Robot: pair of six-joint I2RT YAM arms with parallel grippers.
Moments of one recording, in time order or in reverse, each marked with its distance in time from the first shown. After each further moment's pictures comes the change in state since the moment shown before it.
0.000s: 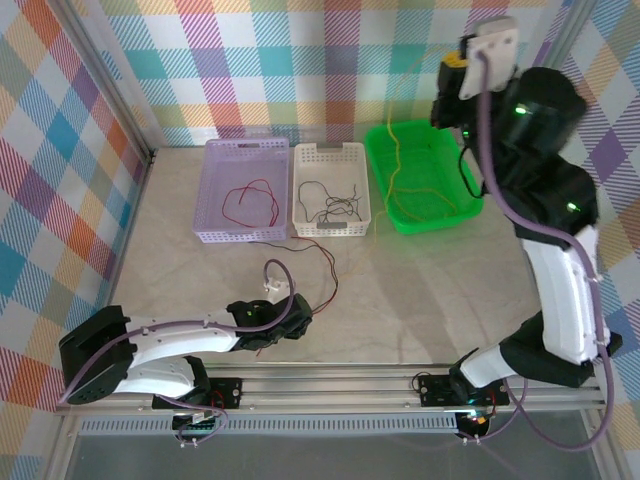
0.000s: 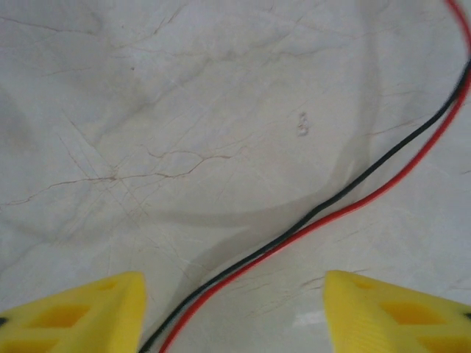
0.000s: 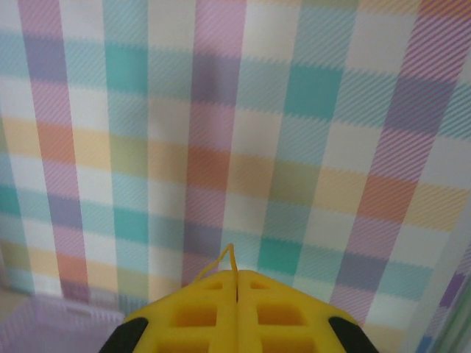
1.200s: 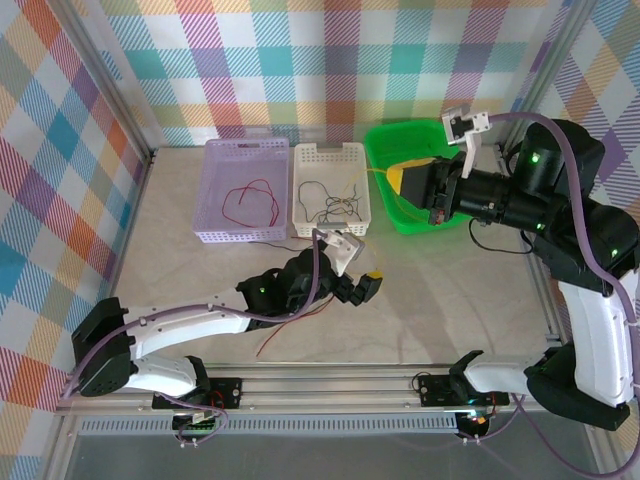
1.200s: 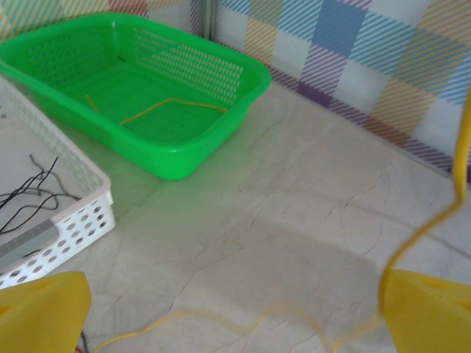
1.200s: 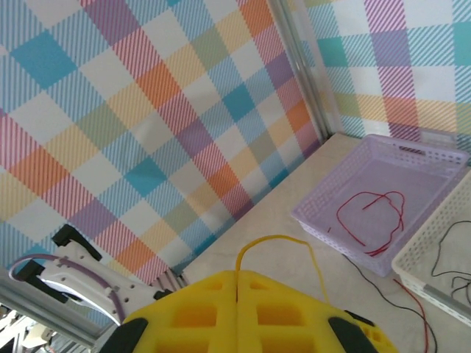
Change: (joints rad) left arm -0.004 0.108 0.339 0.533 0.165 0.705; right arm 0.000 -0.237 -0.208 -0.264 -0.874 0.534
